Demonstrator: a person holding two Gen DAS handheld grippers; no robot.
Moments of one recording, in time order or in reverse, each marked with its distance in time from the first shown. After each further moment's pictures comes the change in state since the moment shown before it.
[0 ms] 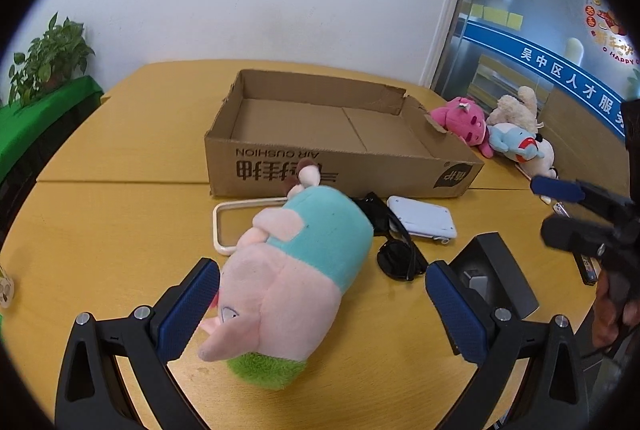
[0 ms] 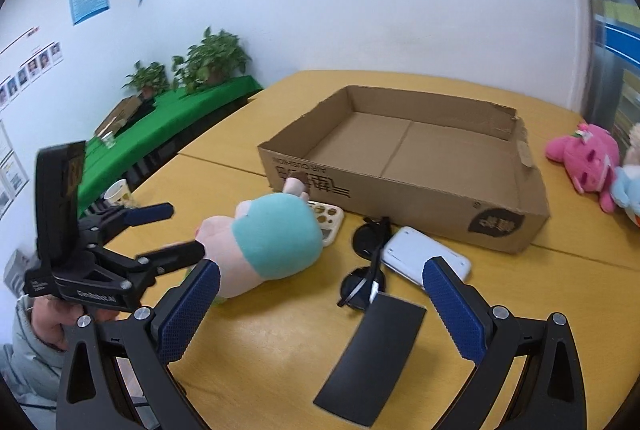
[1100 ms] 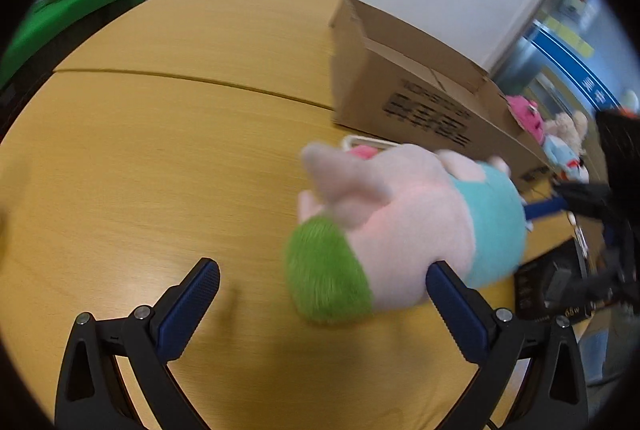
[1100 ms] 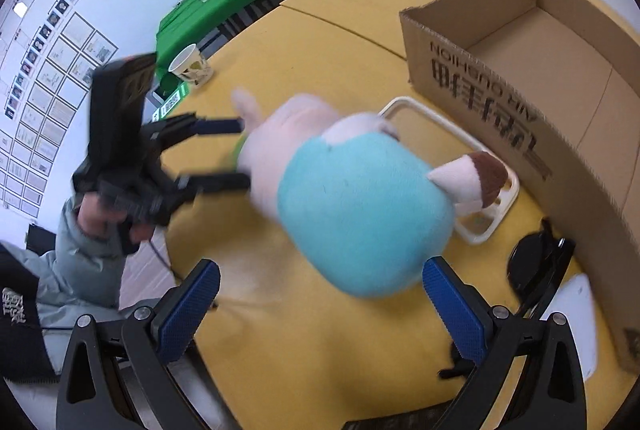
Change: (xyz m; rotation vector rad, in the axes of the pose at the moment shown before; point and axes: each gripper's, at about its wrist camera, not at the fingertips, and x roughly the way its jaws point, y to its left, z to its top) left arm 0.032 0.155 -0.022 -0.251 0.193 0.014; right arm 0.169 0.048 0.028 -0.234 0.581 0.425
